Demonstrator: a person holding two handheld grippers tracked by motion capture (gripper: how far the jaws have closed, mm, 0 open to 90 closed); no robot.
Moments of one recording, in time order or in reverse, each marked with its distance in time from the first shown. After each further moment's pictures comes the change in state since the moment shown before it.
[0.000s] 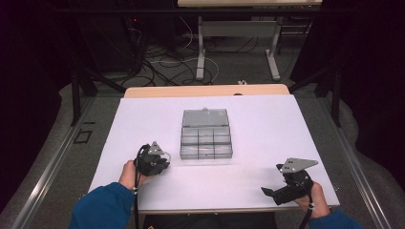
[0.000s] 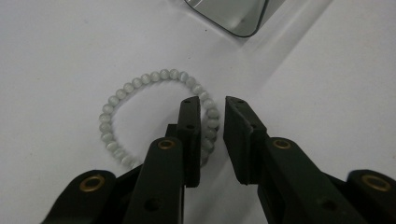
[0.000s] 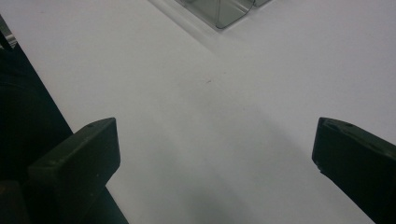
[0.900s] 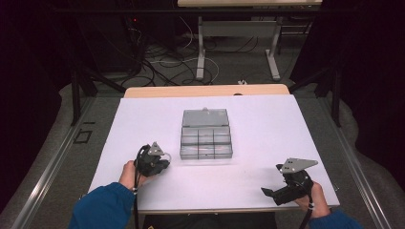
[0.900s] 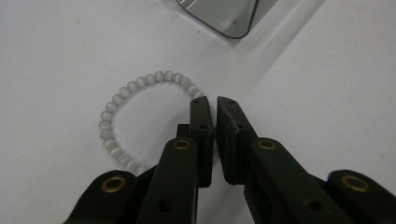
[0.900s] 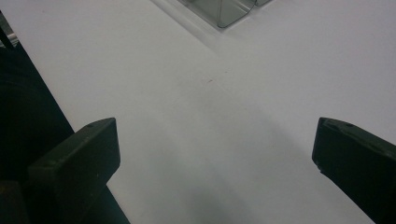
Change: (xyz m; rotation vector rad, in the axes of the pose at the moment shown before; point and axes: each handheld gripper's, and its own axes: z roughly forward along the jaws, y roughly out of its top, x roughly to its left) left arm -0.002 0.000 -0.001 -0.020 -0.006 0.010; right arm 0.000 0.000 0.000 0.001 0.003 -0.007
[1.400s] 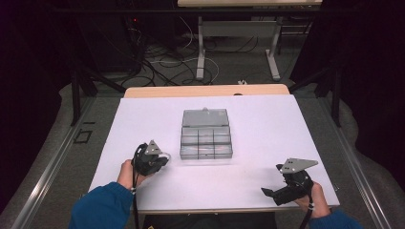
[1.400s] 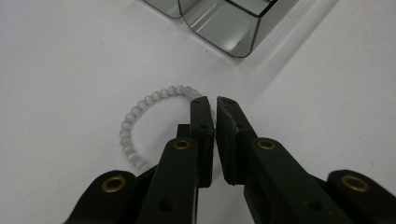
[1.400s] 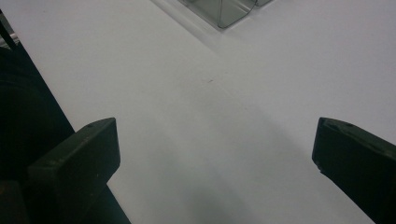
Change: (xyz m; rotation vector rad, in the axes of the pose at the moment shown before) left arm -0.001 0.003 -0.014 -0.034 0.032 0.002; right arm 0.000 0.000 -0.001 0.009 0.001 -0.001
